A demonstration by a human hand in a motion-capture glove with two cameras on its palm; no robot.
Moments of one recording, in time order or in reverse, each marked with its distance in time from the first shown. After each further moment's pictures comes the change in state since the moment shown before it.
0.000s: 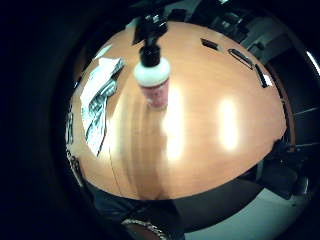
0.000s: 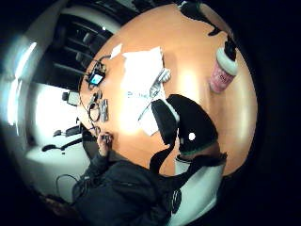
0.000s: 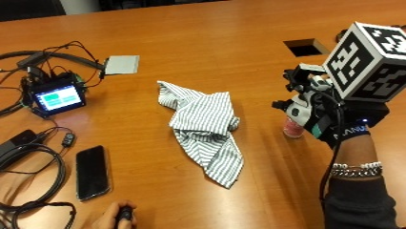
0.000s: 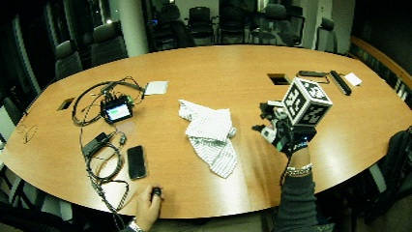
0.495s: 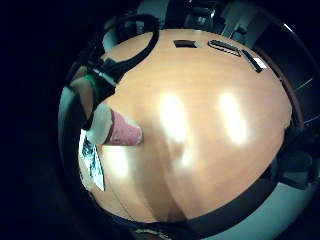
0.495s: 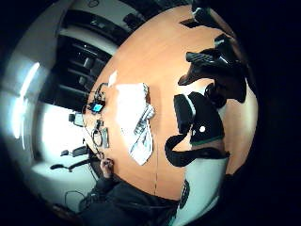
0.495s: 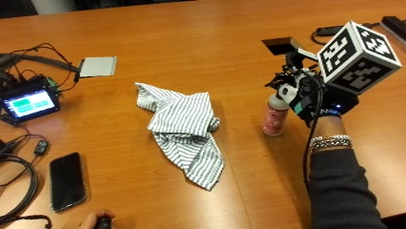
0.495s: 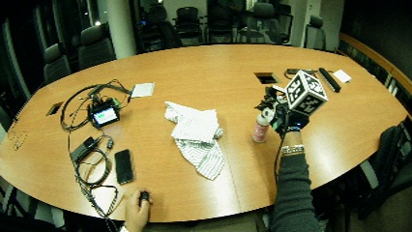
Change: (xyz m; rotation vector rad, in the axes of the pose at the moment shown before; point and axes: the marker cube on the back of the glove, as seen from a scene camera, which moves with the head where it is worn) arm 0.014 -0.065 0.035 0.081 -0.178 0.133
